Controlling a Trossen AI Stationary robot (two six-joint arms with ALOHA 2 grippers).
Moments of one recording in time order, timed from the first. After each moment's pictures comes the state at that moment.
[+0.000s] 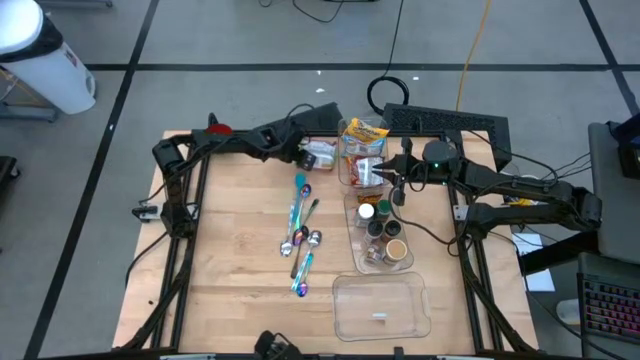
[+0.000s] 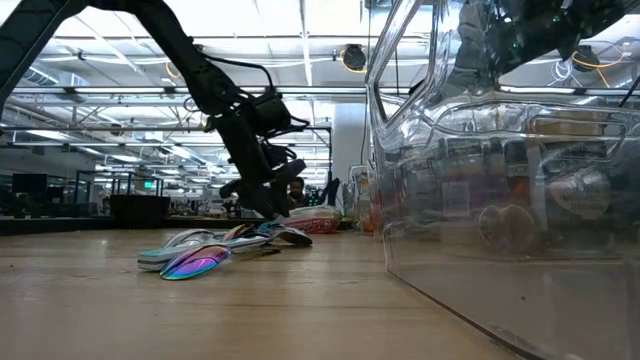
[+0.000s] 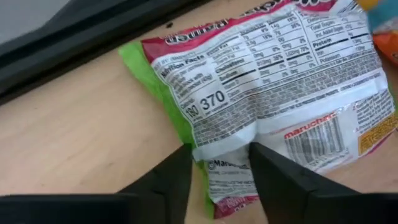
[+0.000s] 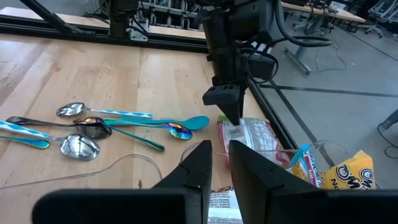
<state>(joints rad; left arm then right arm) 0.60 1.91 1.14 -0.17 -0.02 -0.38 -0.40 0.93 0.62 0.01 -0.13 -0.25</state>
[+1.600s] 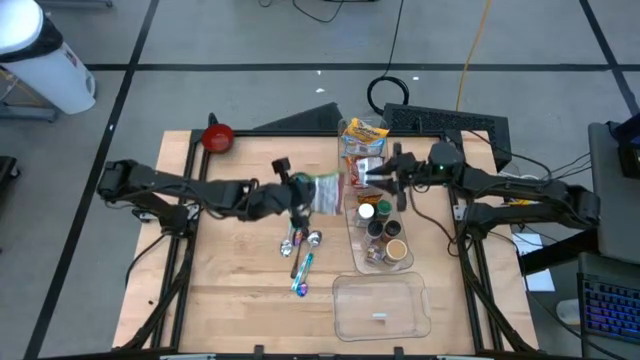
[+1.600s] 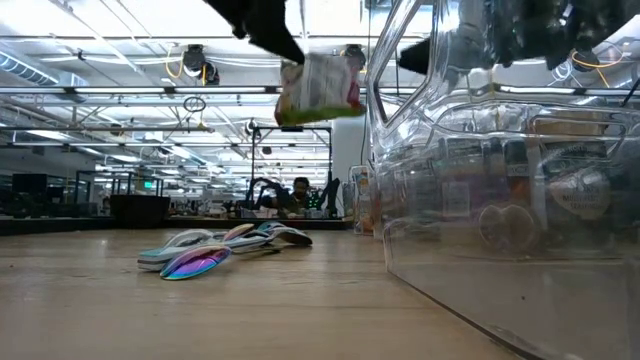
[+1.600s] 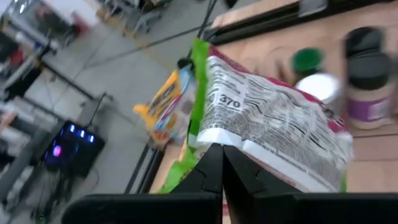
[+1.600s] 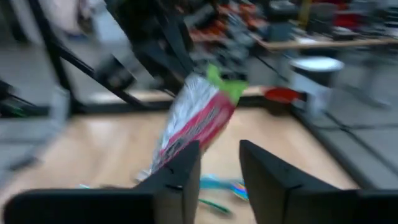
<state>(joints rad) -0.11 1.45 1.14 -0.21 -0.64 0.21 -0.39 0.97 0.55 0.36 -0.39 0.02</state>
